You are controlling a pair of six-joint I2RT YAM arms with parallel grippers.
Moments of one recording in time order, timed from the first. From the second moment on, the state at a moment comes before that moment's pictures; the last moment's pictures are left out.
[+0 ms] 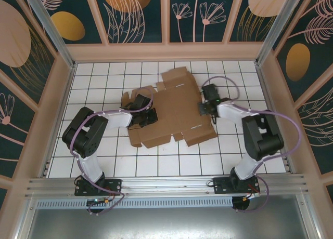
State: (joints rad) left arm -0.55 1.82 0.93 -0.07 0.20 -0.80; right arm 0.29 1.64 0.92 -0.25 0.03 0.11
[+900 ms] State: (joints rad) left arm -0.54 1.83 0.93 -0.07 0.17 -0.79; right arm -0.05 1.89 0.85 0.13 -0.97 0.41
